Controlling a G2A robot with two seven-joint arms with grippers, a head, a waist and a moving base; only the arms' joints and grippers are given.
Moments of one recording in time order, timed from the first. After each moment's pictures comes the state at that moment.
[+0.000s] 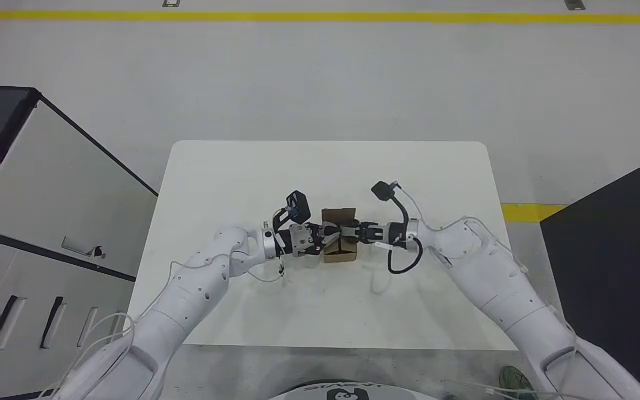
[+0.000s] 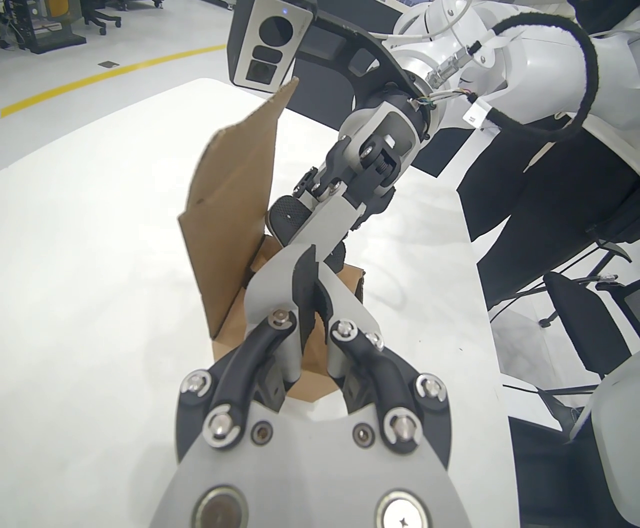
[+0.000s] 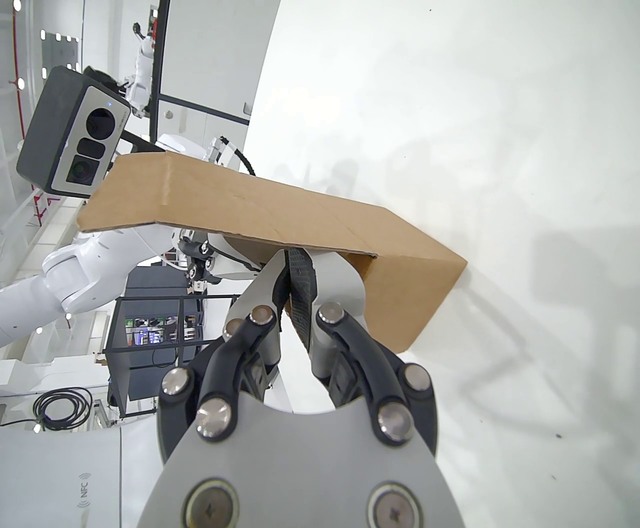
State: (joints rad) left arm 1.08 -1.20 -0.83 -1.08 1.10 -0.92 0.16; right arm -1.09 -1.11 0.89 -1.21 0.01 -0.41 0.83
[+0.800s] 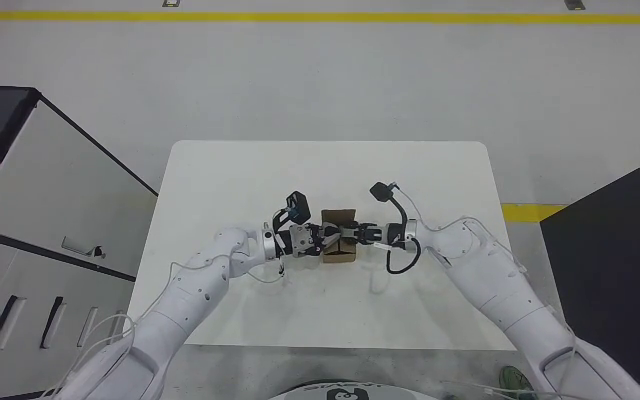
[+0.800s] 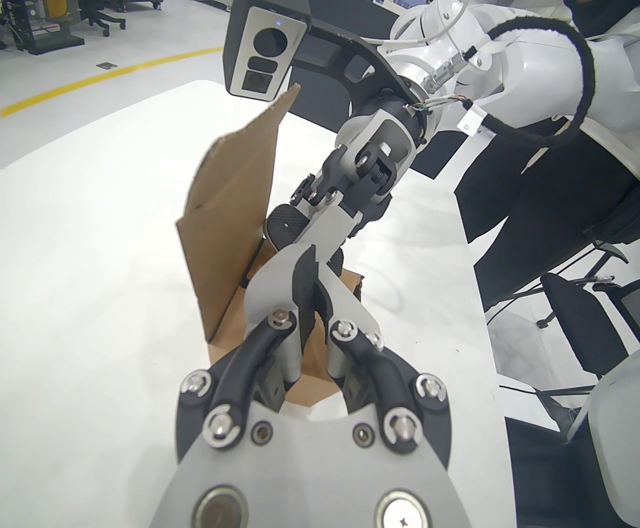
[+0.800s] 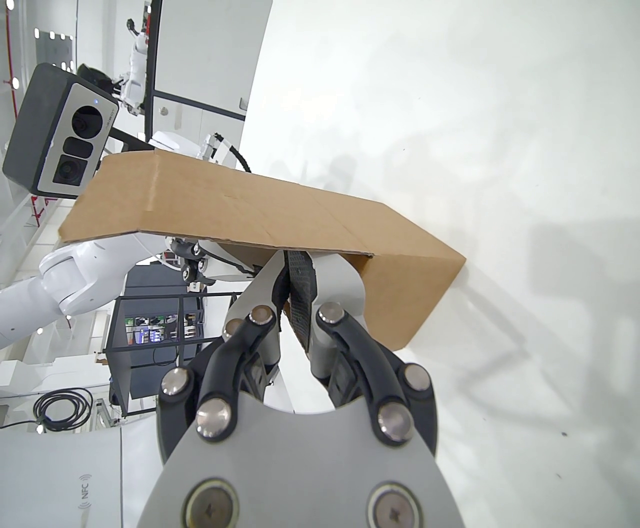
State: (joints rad) left arm 1.08 -1.20 -0.85 -1.09 1.11 -0.93 0.16; right arm -1.09 -1.11 0.89 -1.22 0.00 -0.39 0.84
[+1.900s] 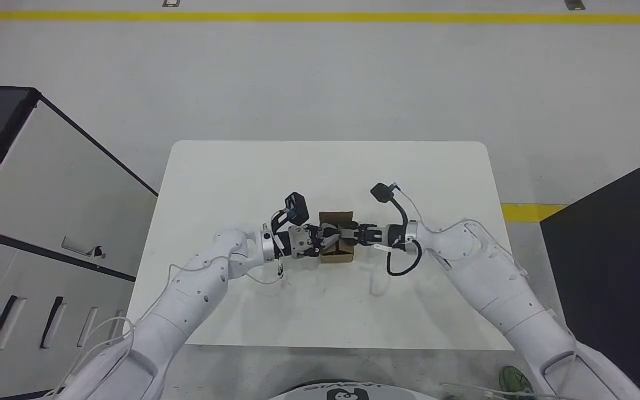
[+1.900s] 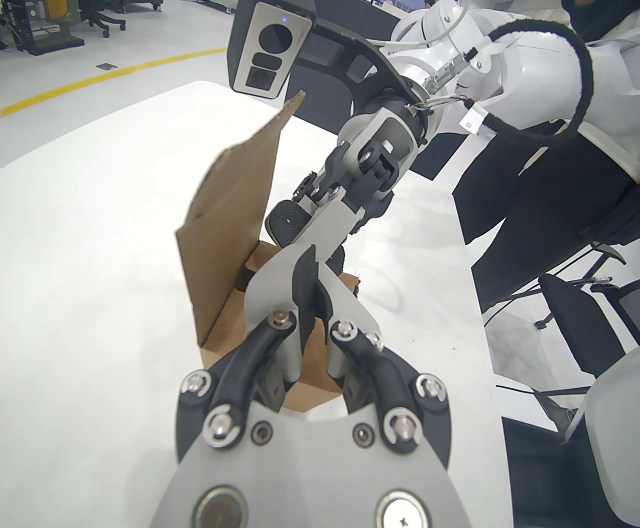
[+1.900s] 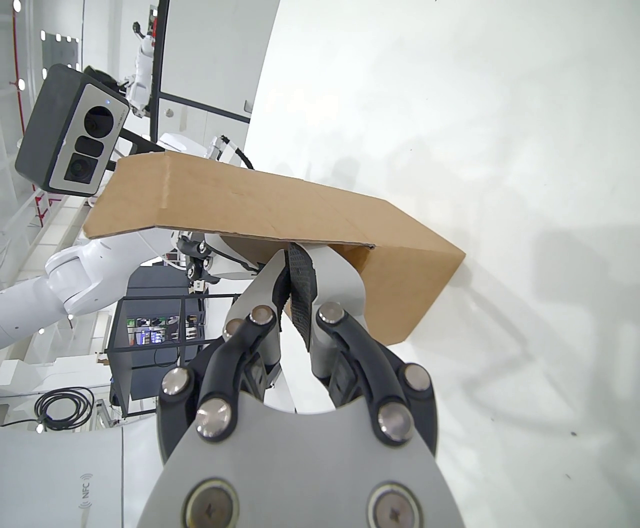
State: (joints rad) left arm 1.10 -1.20 -0.87 -1.10 1.11 -0.94 0.16; right arm -1.12 -1.11 0.92 -1.24 -0.01 -0.39 0.84
